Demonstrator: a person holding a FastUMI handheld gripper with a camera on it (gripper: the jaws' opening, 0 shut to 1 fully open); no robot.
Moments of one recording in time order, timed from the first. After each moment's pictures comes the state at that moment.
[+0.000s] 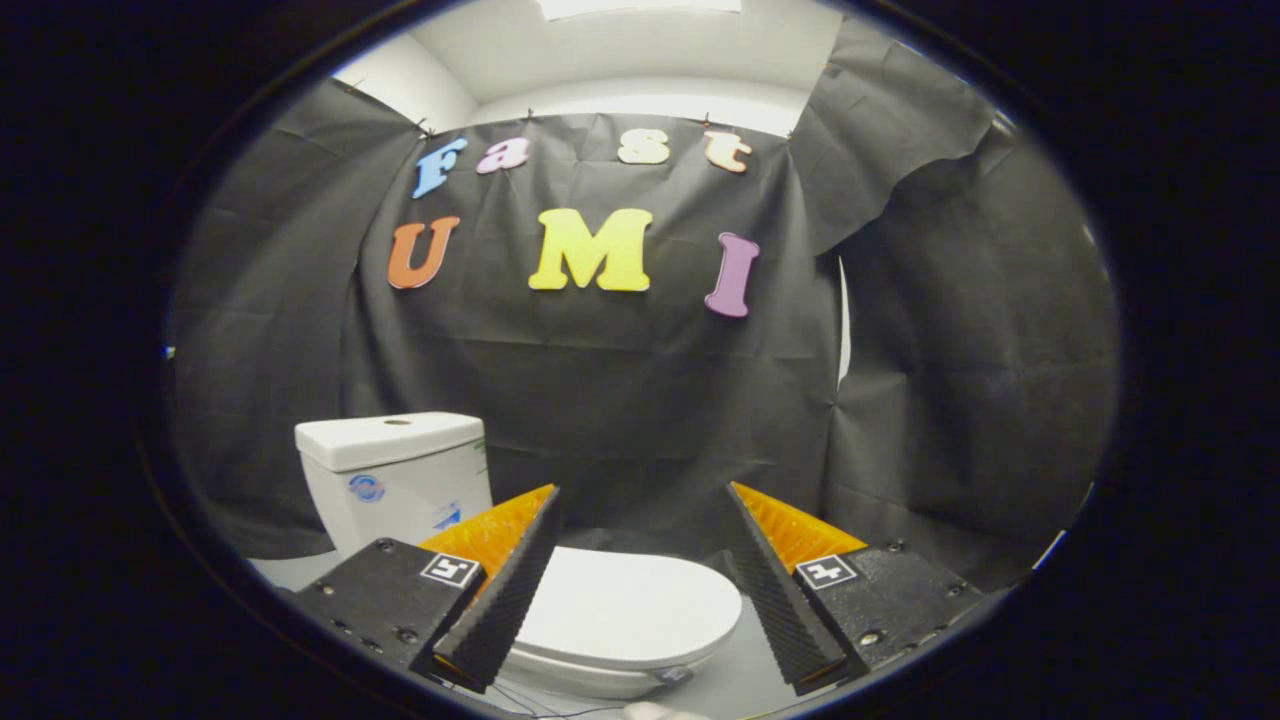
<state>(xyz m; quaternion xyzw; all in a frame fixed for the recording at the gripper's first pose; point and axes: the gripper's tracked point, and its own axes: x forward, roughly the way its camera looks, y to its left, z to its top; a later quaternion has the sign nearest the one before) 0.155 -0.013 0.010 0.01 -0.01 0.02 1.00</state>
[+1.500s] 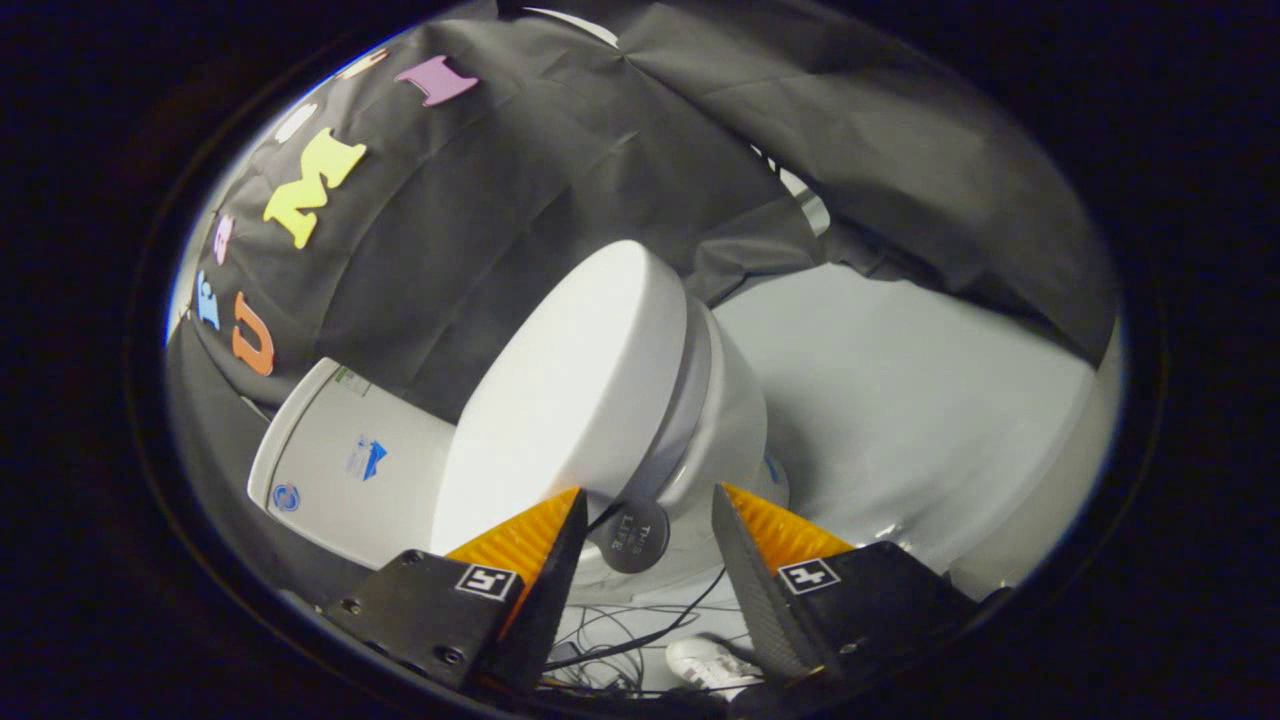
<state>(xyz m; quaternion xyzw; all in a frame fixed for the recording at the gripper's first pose) 0.191 -0.070 -0.329 0.42 0.34 0.02 0.84</state>
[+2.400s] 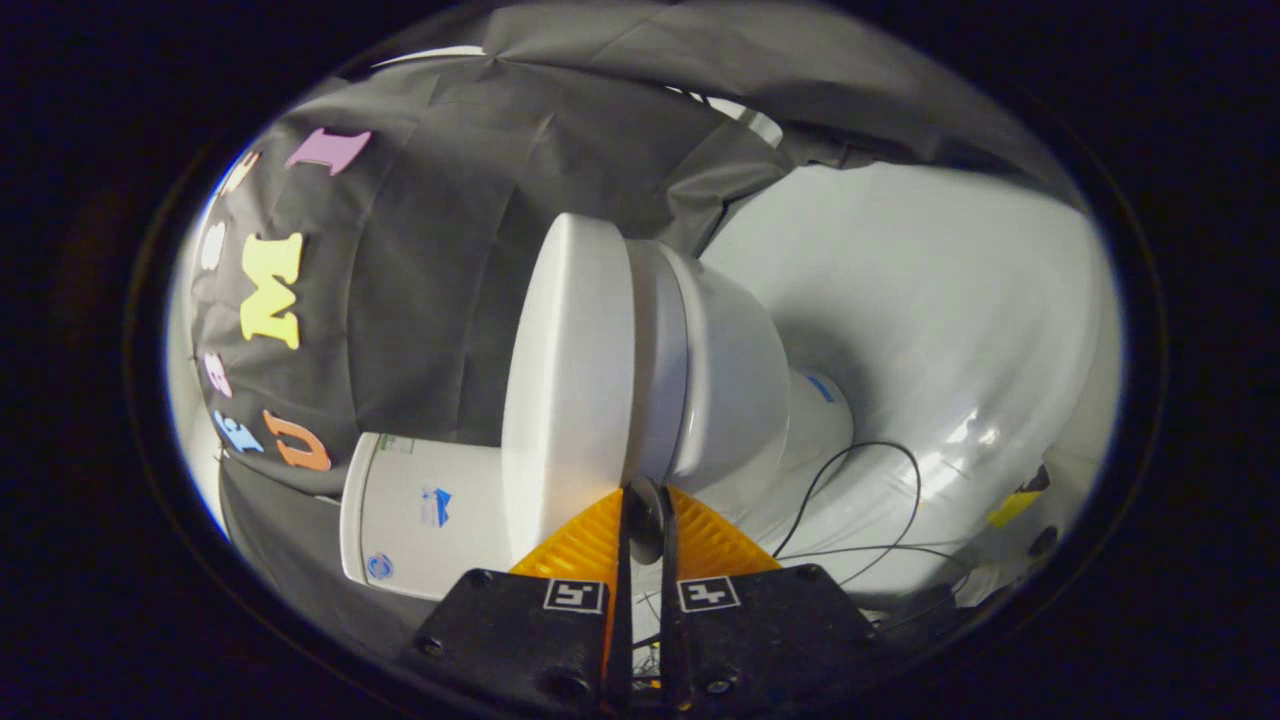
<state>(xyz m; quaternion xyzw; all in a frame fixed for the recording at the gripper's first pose) 0.192 -0.060 -0.328 0.57 0.36 0.04 0.74</state>
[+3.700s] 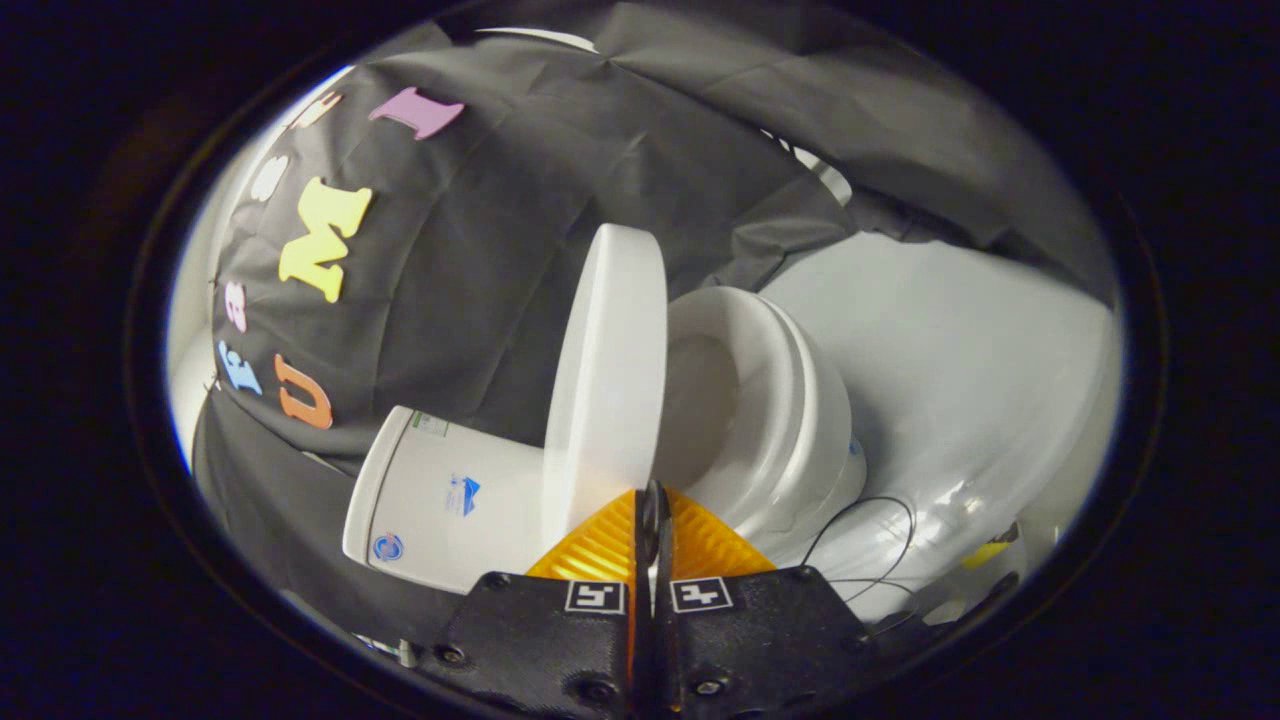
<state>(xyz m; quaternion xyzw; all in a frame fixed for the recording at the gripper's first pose) 0.197 -0.052 -0.236 0.48 0.31 0.06 0.82</state>
